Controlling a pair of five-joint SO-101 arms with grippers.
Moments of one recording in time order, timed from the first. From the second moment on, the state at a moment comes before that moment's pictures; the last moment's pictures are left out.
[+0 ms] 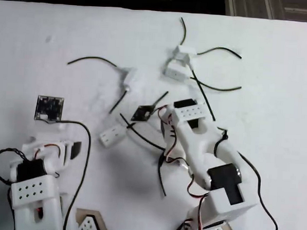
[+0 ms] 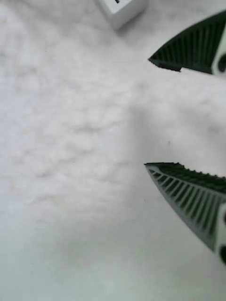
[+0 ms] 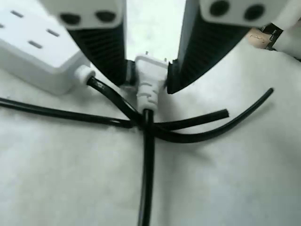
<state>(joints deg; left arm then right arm) -24.7 -66.2 79.8 54.5 -19.9 -20.8 5.7 30.8 73.5 53.1</state>
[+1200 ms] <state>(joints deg) -24.7 -66.2 79.8 54.5 -19.9 -6.0 -17.6 47.9 57.8 53.3</state>
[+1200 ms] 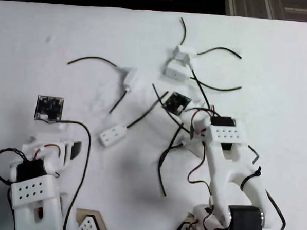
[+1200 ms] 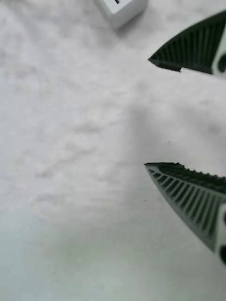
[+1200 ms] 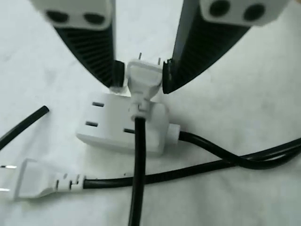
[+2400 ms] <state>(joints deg) -24.7 -66.2 79.8 54.5 -19.9 -4.4 -8.7 41.1 60.4 53.2</state>
